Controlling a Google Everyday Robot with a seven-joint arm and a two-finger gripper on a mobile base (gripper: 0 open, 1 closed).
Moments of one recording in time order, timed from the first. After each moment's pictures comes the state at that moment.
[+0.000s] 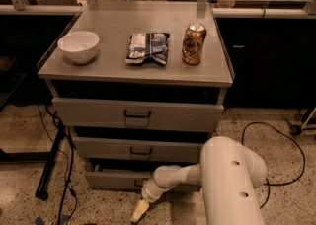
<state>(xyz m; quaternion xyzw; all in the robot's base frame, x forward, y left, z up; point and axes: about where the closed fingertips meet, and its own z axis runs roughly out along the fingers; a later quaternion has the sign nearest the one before) 0.505 0.082 0.167 -0.57 0.77 0.25 0.14</state>
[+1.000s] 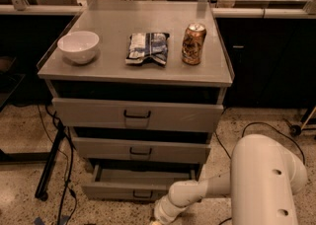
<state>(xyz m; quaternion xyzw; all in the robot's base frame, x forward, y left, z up) 0.406 0.032 0.219 -0.54 0.79 0.28 0.10</state>
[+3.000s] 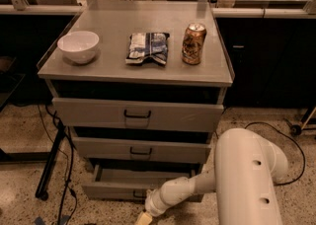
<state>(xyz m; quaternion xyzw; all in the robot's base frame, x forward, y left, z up) 0.446 0.069 0.217 -0.54 0.79 0.25 0.17</state>
